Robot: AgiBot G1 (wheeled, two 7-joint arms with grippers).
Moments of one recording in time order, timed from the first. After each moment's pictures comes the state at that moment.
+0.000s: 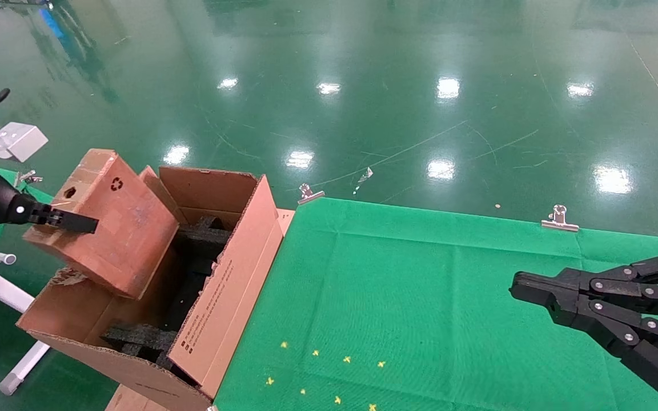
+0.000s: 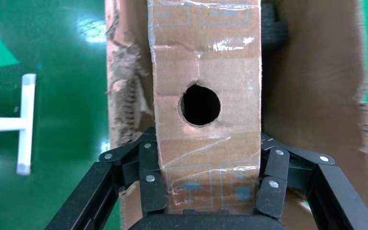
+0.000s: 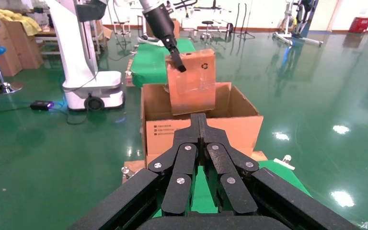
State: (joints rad) left arm -2.15 0.40 1.49 -0.75 1.46 1.32 -1.03; right arm 1.08 -0.61 -0.29 1.28 -0.72 -1.49 0.18
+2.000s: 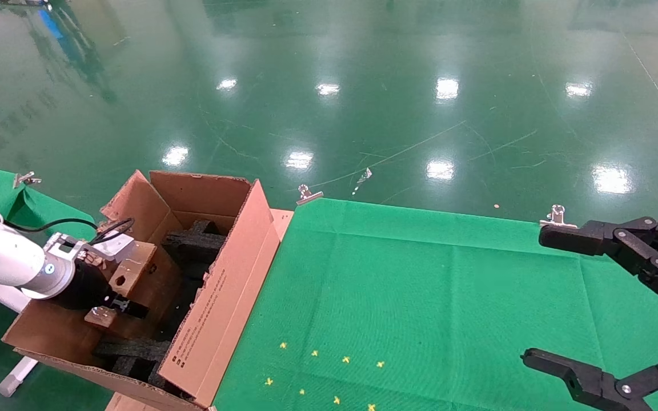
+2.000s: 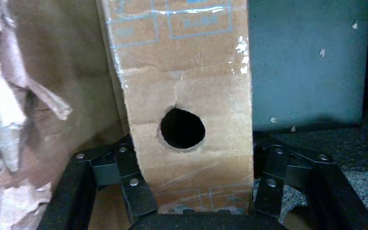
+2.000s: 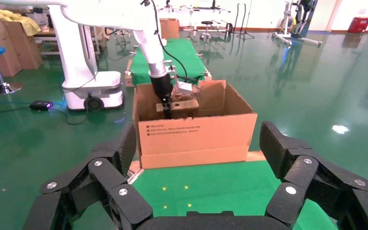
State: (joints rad) left arm -1.62 0.79 1.52 -0.16 1.34 1.01 -0.72; right arm 1.08 -0.60 -0.30 1.28 -0.72 -1.49 0.18
